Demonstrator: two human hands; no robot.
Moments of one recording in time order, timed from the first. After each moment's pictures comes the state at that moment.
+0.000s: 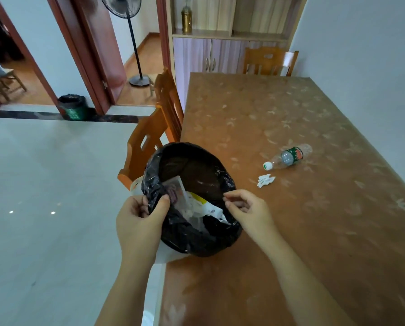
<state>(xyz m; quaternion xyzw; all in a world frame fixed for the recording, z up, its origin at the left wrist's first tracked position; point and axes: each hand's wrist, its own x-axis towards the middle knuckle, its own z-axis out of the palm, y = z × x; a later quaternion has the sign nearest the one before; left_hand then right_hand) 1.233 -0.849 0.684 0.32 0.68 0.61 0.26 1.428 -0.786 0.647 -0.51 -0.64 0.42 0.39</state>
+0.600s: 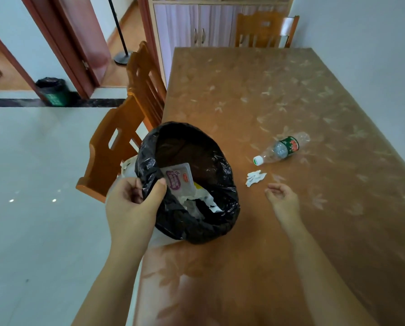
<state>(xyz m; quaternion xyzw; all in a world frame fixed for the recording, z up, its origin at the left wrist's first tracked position) 1.282 -0.762 0.687 0.39 0.69 0.56 0.24 1.547 -0.673 0.566 -0.70 -0.43 0.37 0.43</state>
